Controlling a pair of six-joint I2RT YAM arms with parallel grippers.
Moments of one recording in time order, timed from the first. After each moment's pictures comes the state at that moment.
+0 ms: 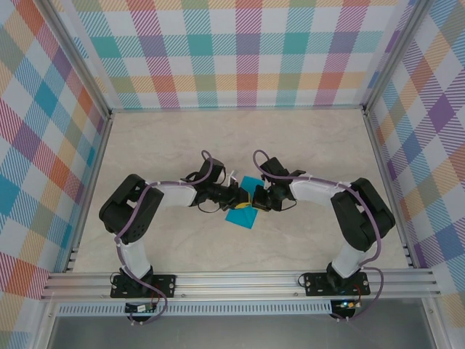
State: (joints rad) left arm -0.61 1.83 0.90 0.13 0.79 -0.97; right arm 0.61 1.70 0.94 -0.43 -0.33 0.81
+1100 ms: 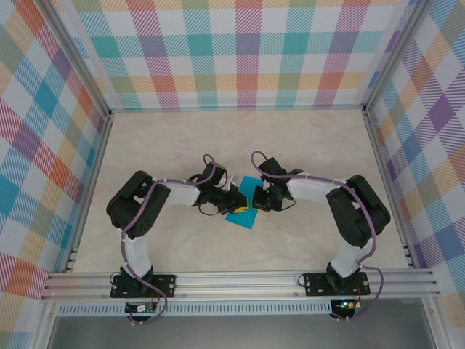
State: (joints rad) left arm -0.61 1.90 0.92 0.07 0.76 -0.94; right arm 0.61 1.74 0.96 -0.45 -0.32 0.79
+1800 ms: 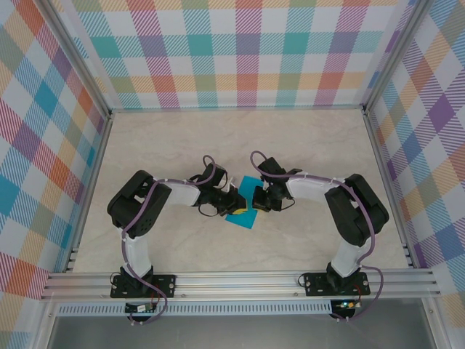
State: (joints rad) left arm -0.61 1.91 0.92 0.04 0.74 -0.93; right arm 0.61 1.76 0.97 -0.46 -0.31 0.79
